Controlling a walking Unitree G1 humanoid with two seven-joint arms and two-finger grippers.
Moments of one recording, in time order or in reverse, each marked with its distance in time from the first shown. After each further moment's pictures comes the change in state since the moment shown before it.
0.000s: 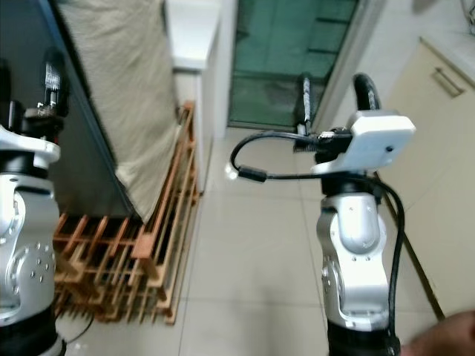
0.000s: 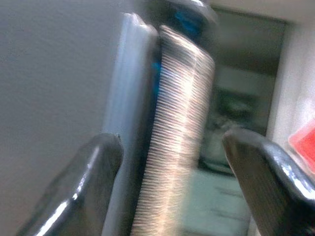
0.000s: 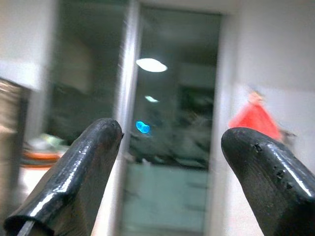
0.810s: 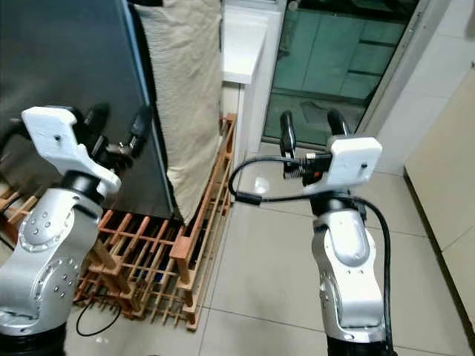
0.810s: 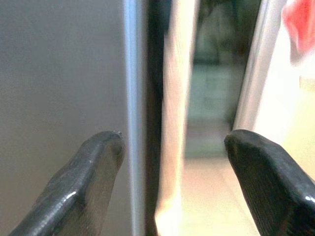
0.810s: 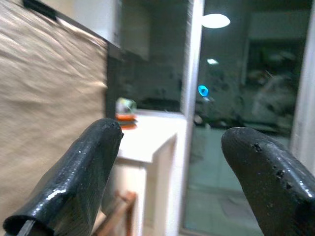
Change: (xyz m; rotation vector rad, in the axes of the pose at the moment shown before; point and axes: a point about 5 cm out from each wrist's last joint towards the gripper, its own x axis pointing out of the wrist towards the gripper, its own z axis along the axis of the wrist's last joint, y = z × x) left arm -0.045 -0.009 -0.064 0.067 0.532 -0.331; right arm -0.025 0.010 -0.037 0.062 0.206 0.069
